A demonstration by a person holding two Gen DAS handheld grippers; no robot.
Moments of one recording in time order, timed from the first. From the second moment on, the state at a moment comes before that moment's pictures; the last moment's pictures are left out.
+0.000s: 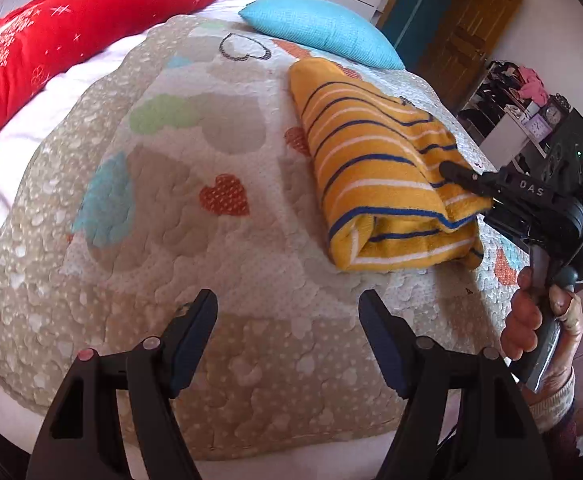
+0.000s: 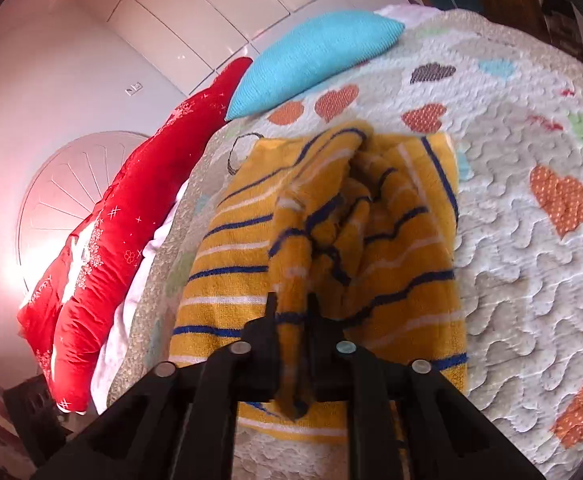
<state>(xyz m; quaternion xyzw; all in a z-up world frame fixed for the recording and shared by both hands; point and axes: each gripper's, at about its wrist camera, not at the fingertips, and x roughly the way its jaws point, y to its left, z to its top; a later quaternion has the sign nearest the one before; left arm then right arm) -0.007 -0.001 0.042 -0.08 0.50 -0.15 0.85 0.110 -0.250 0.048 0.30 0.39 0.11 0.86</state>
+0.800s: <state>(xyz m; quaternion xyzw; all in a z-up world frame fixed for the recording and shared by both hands) -0.022 -0.007 0.026 -0.10 0.52 -0.14 0.84 0.111 -0.275 0.069 0.28 0.37 0.10 0.88</state>
